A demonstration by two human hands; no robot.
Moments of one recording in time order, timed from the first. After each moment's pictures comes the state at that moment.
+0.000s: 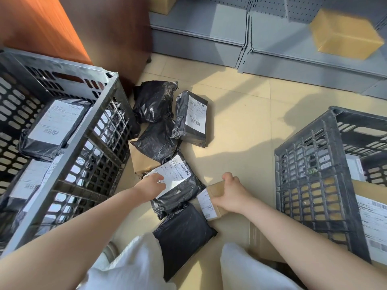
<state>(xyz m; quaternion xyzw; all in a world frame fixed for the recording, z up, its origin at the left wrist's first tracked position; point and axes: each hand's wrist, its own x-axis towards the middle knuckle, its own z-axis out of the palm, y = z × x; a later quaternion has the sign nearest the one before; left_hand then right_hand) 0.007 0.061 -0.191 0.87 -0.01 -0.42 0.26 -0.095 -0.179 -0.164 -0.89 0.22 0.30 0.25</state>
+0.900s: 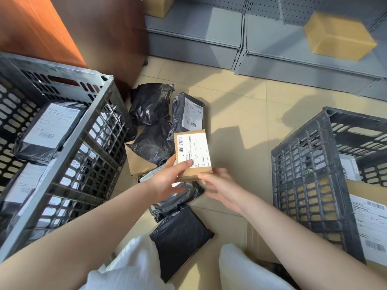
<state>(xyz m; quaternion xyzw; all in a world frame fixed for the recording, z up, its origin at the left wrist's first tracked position) 0.000 0.000 -0.155 0.62 0.11 -0.46 0.63 -0.078 -0.159 -0.136 -0.60 0.35 0.20 0.69</state>
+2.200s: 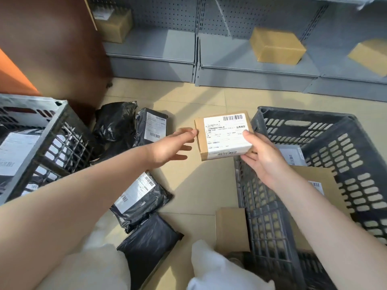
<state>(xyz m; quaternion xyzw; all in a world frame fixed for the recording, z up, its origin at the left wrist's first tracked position) 0.011 -0.125 -0.048 0.70 -0.15 -0.45 0.53 -0.144 -0.317 -0.007 -0.57 0.35 -0.08 0.74</state>
